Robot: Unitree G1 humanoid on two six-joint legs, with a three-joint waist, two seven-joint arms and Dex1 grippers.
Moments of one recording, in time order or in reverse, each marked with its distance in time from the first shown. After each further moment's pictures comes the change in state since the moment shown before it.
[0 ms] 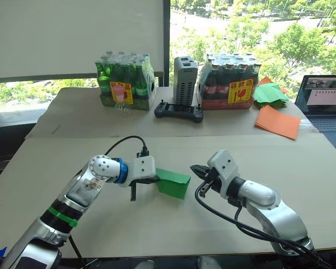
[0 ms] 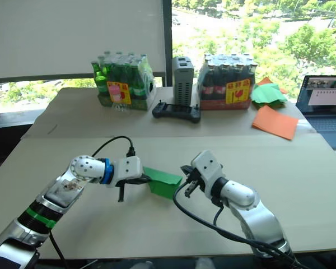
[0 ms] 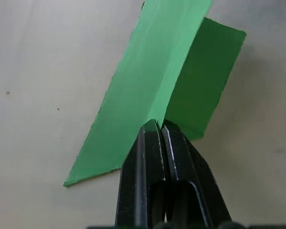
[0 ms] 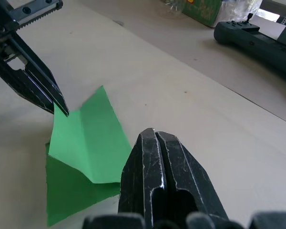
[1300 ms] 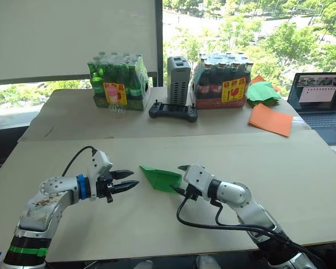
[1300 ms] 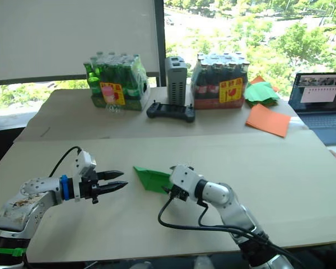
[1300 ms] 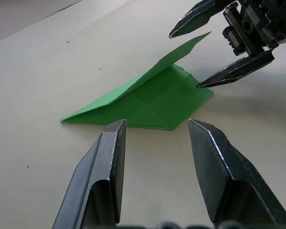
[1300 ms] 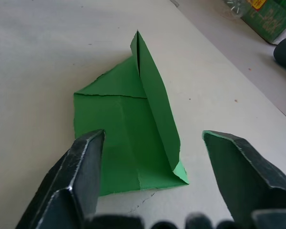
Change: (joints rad) left arm 0.324 0.040 0.478 -0.021 -0.406 0.059 -0.050; right arm -0.113 0.044 0.223 0.390 -0.263 -0.442 0.137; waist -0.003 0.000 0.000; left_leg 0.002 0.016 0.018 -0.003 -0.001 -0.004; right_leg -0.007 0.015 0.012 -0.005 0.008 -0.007
